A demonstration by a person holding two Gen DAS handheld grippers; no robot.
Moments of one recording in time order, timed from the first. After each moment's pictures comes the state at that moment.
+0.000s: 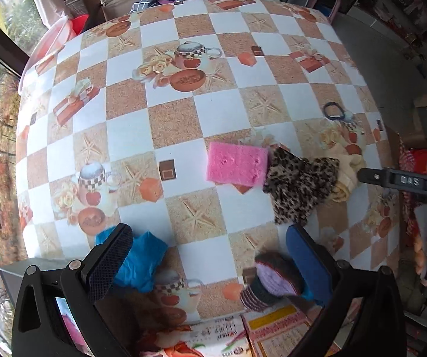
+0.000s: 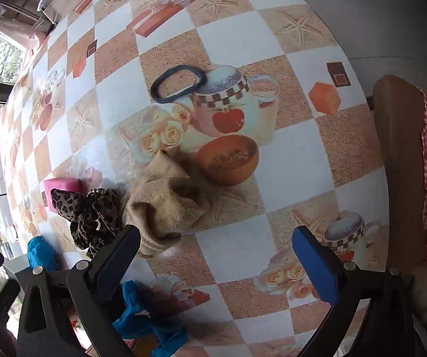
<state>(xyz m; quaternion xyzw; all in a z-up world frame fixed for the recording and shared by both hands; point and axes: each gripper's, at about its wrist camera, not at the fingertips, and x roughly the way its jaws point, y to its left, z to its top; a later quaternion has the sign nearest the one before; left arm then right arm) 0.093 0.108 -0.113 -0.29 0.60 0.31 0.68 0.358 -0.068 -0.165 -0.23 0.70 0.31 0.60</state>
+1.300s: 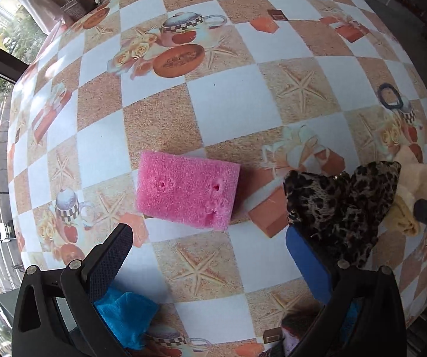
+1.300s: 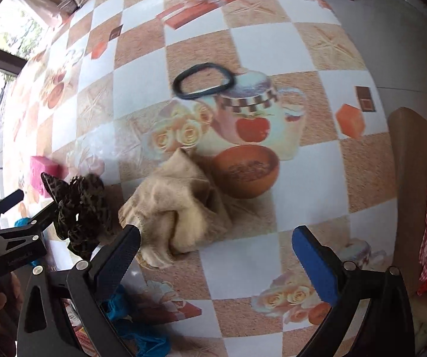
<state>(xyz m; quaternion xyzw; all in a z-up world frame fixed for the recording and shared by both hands) 0.121 0.110 -0.198 -0.24 0.63 0.34 0.66 0.339 -0.075 -0.190 -0.27 0.66 0.37 0.59</state>
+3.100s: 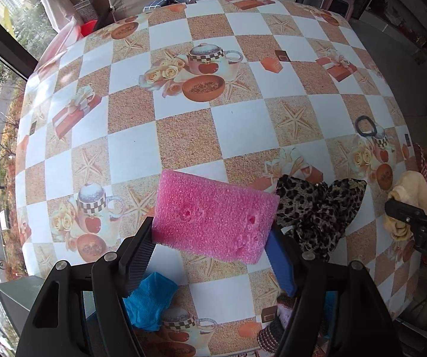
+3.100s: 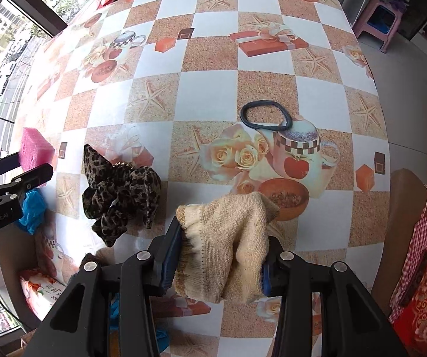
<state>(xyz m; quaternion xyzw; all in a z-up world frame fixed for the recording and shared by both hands) 0.099 0.121 -0.135 -0.27 0.58 0.34 0.68 0.279 0.012 -0.147 -0.33 0.59 0.44 0.59</state>
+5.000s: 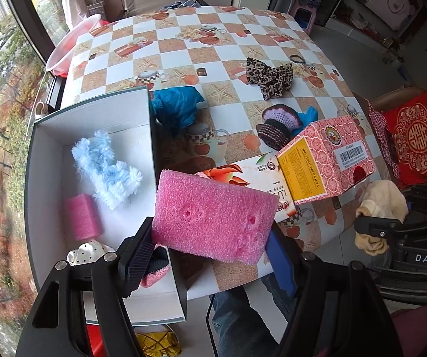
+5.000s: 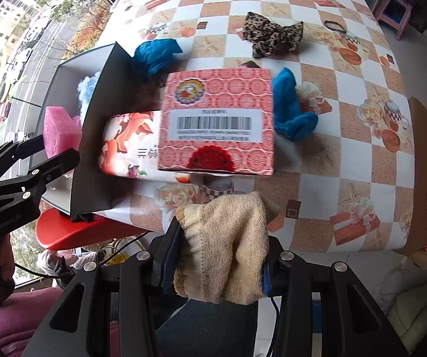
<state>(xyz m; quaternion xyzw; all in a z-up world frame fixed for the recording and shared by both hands) -0.133 -0.063 -0.052 -0.29 0.53 0.31 0.73 0.035 -0.166 -0.061 -0.34 0.60 0.48 0.54</state>
